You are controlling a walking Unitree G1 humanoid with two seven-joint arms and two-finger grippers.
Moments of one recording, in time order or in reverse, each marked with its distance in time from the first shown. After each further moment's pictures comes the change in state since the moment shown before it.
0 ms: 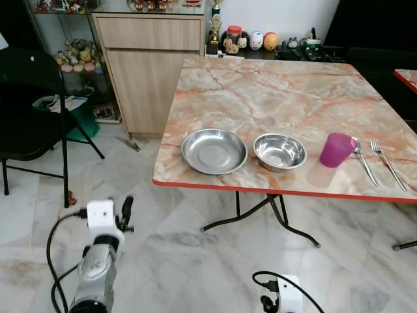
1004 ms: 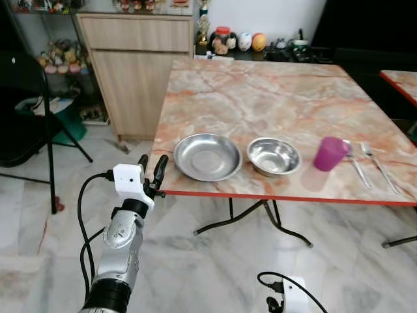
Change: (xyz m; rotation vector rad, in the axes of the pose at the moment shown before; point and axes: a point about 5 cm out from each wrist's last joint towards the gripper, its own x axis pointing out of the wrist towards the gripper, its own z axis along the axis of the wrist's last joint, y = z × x) left arm 0.022 -0.041 0.047 -0.104 -0.132 -0.142; right arm 0.001 0.001 0.002 0.015 -0.007 -0.023
